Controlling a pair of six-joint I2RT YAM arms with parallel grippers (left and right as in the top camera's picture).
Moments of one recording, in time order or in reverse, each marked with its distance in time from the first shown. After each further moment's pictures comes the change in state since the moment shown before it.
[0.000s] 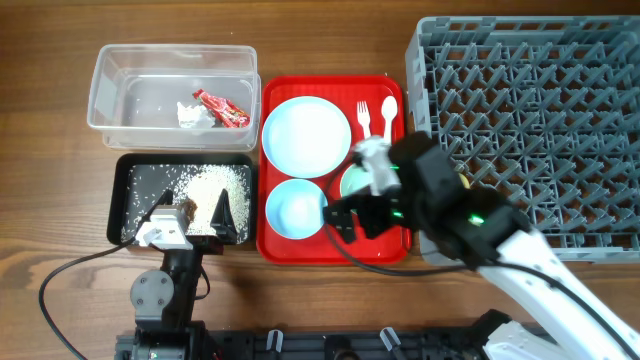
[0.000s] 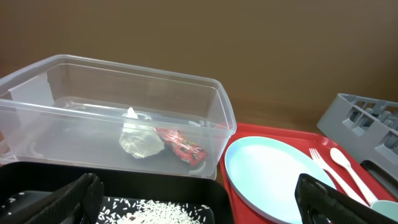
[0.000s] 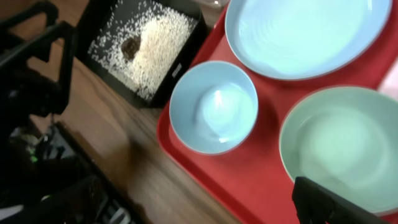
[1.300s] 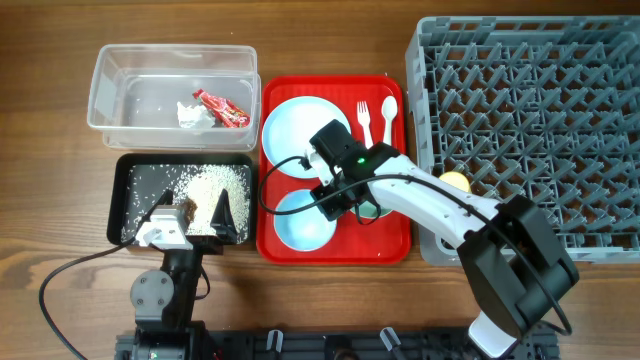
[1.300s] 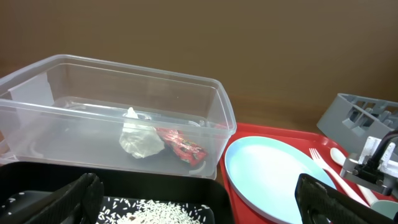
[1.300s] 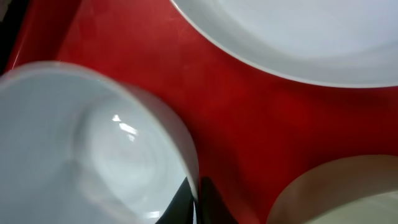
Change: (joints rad) left arm 0.000 0.000 0.000 0.000 0.000 0.000; right arm 0.029 0.620 0.117 0.091 0.101 -0.190
